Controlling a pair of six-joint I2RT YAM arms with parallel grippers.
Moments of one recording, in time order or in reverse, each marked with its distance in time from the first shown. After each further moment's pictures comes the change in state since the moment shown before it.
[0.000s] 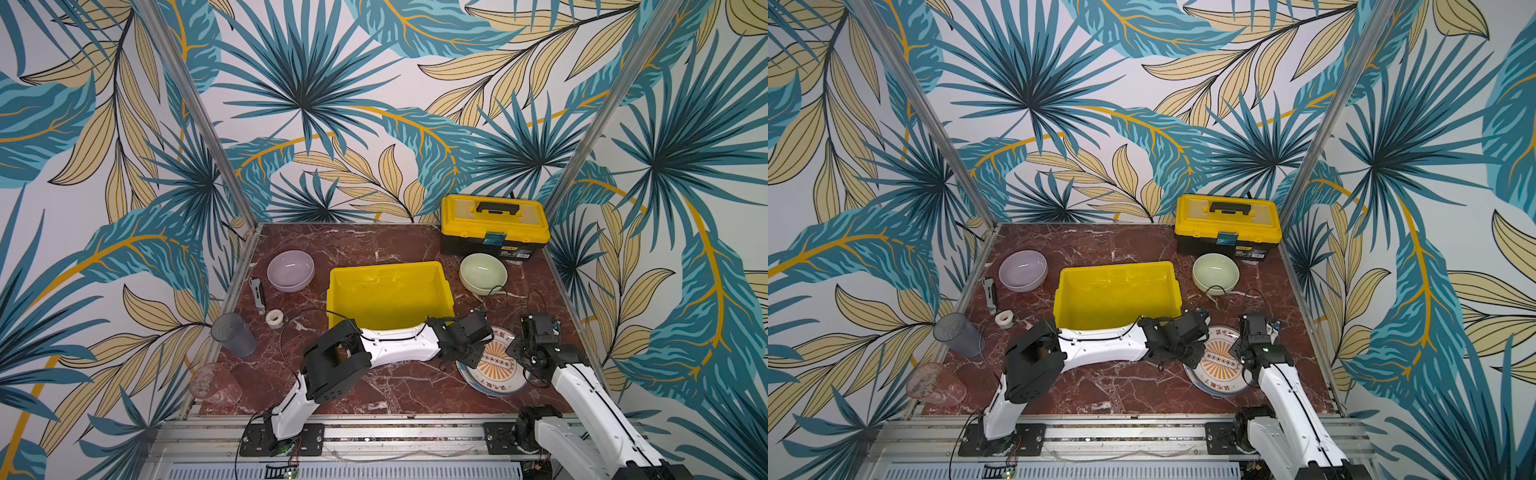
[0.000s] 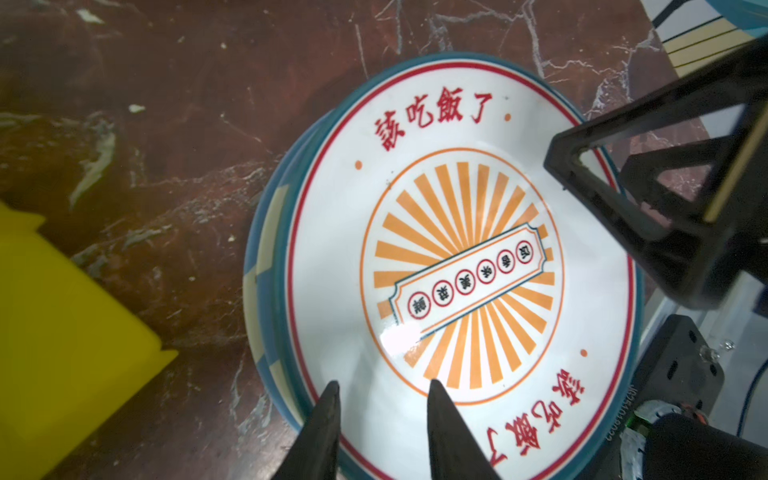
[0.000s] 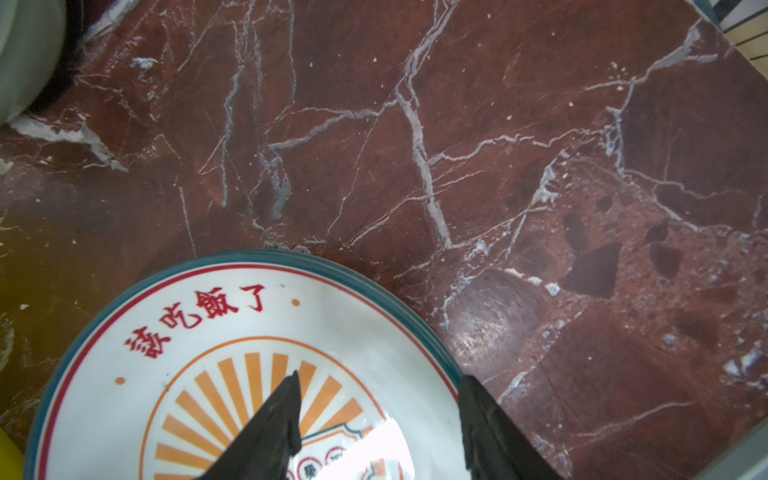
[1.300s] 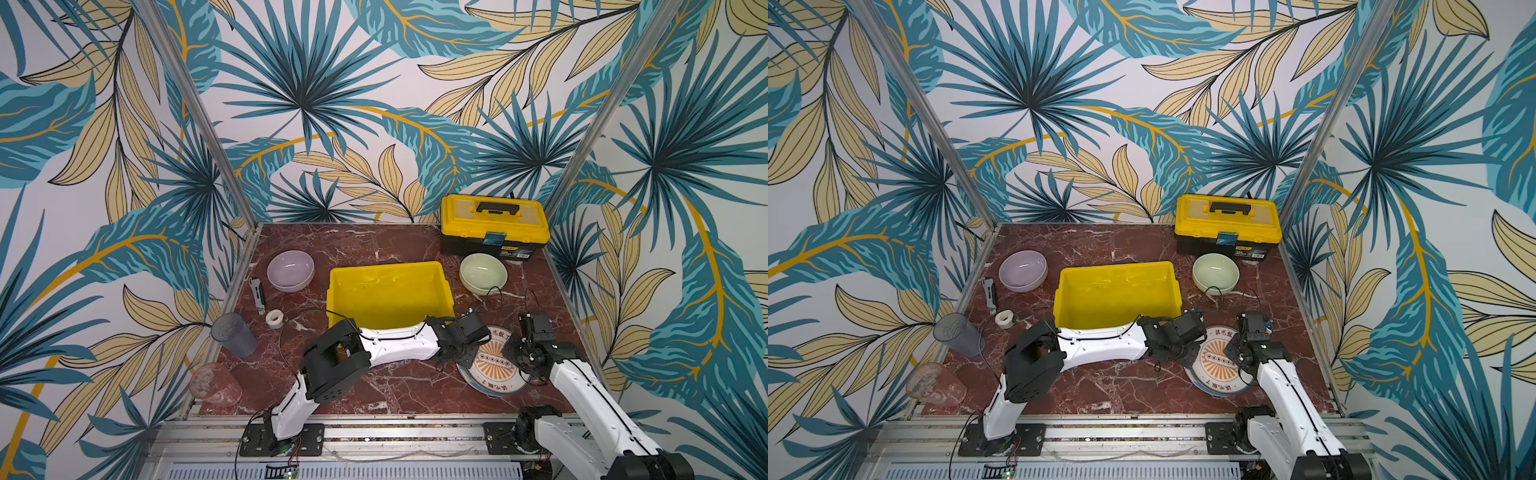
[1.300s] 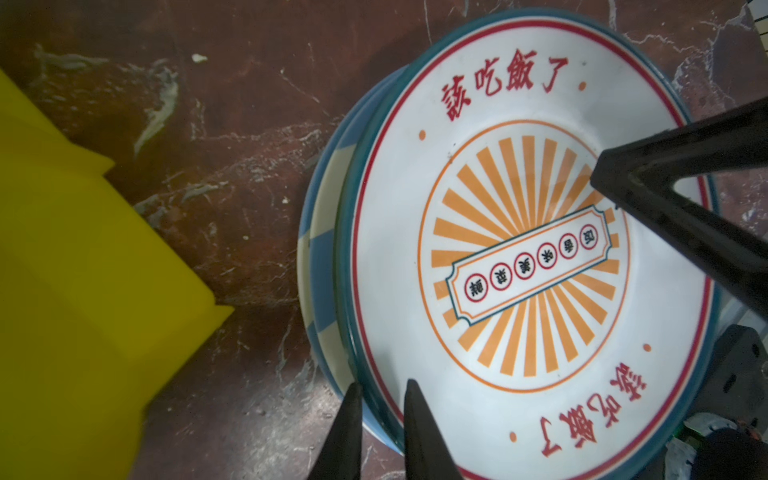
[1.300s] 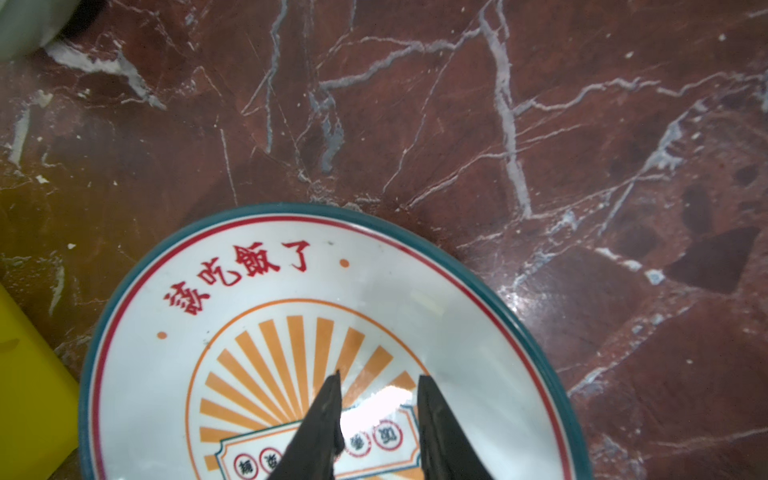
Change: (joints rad) left arm 0.005 -0.002 0.002 -0.069 -0.007 -0.032; right arm 0.000 0.045 0.000 0.028 -0.148 -0.033
